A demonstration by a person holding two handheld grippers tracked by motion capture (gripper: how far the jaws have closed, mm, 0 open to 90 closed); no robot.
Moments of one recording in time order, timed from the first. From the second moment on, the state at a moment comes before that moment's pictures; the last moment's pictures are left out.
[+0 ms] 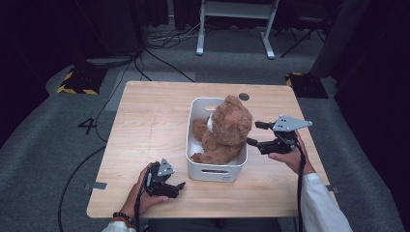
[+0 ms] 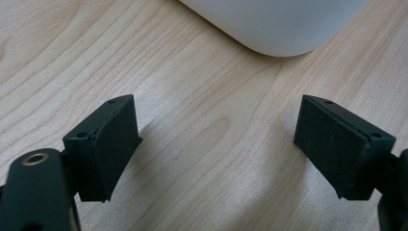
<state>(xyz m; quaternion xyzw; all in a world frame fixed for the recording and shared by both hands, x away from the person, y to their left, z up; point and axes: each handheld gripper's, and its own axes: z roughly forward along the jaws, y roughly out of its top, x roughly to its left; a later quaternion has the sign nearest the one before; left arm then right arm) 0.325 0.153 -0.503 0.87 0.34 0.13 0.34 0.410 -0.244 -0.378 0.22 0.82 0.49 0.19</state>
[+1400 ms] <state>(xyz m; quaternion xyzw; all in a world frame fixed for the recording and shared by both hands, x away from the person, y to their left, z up) 0.325 0.153 -0.503 0.87 0.34 0.13 0.34 0.381 -0.283 -0.397 0.23 0.85 0.41 0.25</state>
